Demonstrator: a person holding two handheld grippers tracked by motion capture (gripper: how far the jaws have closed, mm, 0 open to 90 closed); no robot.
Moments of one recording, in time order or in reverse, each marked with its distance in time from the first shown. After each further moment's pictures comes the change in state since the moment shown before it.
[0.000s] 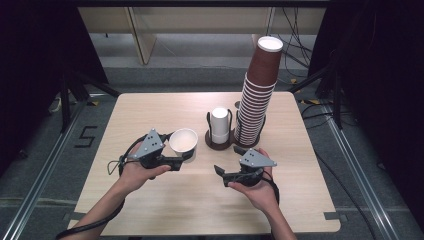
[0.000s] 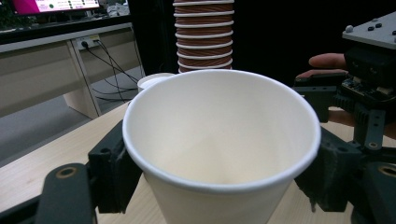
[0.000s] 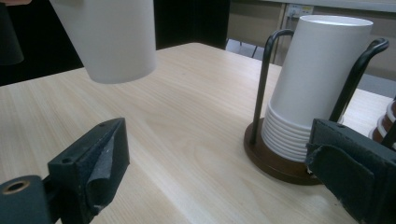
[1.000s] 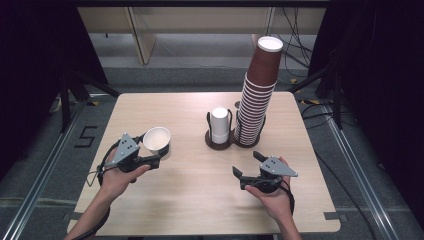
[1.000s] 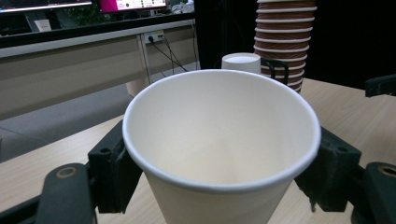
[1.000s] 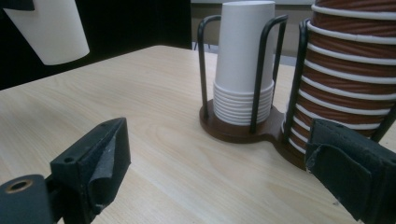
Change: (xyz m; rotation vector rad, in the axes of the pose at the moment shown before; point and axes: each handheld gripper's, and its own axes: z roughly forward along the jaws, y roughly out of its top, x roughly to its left) left arm 0.029 -0.030 -0.043 -0.006 0.240 -0.014; right arm -0.020 -0.027 -0.038 -0.048 -0.116 0.085
